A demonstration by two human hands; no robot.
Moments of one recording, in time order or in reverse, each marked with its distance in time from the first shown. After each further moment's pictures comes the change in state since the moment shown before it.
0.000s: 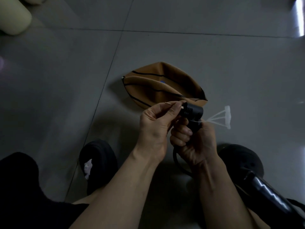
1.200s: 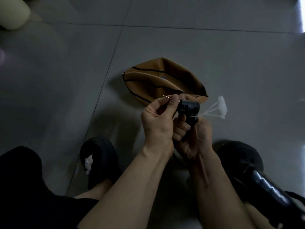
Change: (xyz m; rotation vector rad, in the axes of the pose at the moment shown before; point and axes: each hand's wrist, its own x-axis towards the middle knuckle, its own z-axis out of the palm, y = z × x) left_hand -0.005 -0.005 0.016 0.027 0.198 0.010; right_hand 0.001 0.008 0.008 -0.022 0.132 -0.064
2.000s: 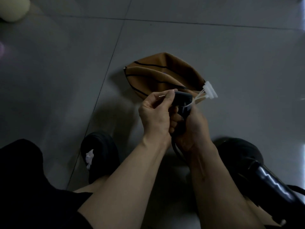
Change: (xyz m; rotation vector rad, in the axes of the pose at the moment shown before) left_hand 0.011 -0.001 -0.006 0.060 0.125 -0.036; right_hand 0.008 0.007 0.007 -0.216 0.053 -0.006
